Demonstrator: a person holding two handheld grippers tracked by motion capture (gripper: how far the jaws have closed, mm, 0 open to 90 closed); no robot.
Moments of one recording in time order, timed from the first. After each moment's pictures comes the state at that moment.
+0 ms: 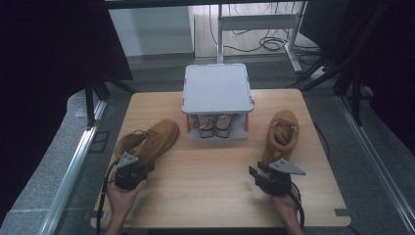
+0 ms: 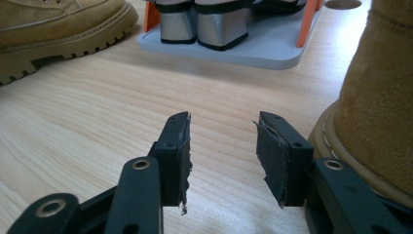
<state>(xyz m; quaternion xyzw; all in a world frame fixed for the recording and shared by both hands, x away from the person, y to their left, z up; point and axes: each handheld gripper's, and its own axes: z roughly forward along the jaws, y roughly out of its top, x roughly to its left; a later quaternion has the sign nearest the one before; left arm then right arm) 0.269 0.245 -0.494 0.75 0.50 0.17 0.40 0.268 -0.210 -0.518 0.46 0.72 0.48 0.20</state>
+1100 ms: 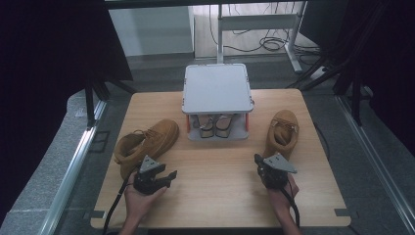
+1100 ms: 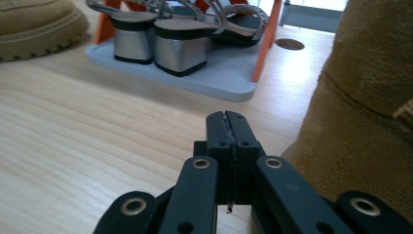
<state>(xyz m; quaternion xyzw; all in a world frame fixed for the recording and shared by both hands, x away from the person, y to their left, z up) 0.266 0.200 -0.504 0.78 0.46 0.16 0.40 0.283 -0.196 -0.515 0.46 0.71 0.44 0.31</state>
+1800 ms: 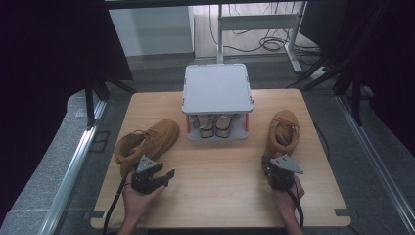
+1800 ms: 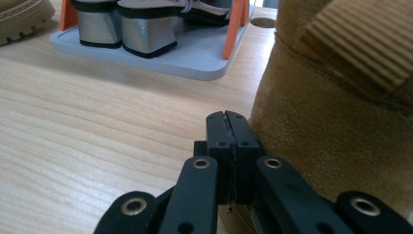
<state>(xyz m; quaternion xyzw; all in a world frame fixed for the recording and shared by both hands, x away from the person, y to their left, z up) 0.268 0.207 -0.506 0.77 0.47 0.16 0.39 0.282 -0.215 -0.523 0.49 0.70 0.42 0.31</state>
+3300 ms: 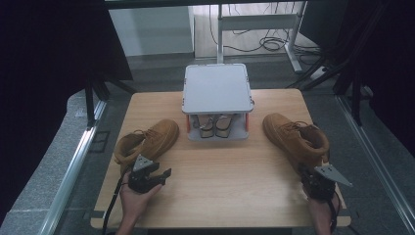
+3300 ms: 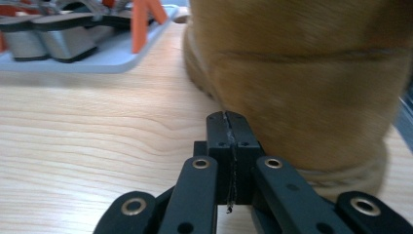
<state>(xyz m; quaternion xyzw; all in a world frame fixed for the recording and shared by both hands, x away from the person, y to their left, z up) 0.271 0.216 -0.508 0.76 0.49 0.17 0.39 0.250 -0.314 -0.518 0.55 0.64 0.43 0.31</state>
